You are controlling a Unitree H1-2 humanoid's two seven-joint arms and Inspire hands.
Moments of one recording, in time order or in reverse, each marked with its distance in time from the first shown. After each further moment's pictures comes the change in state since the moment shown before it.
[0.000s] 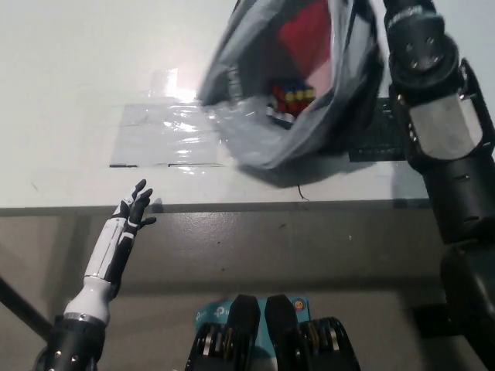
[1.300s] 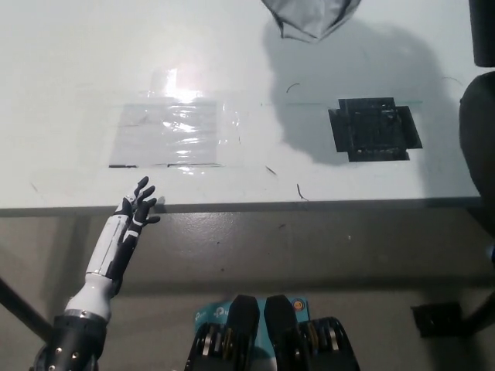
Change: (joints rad) left_arm -0.010 0.000 -0.003 0.000 -0.002 0.000 -0.009; right_arm -0.487 -0.038 -0.060 0.102 0.127 0.104 0.043
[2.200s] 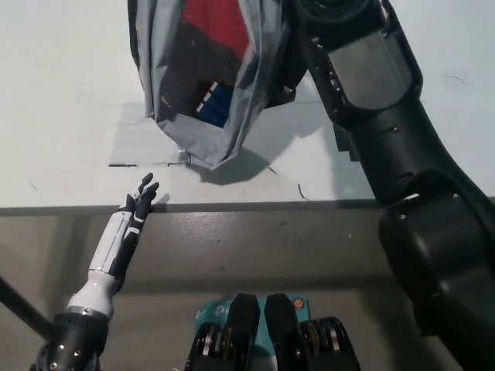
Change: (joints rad) left_arm -0.009 0.005 -0.013 -0.005 0.009 -0.006 0.000; right_arm 0.289 0.181 0.114 0.078 -0.030 -0.028 -0.067
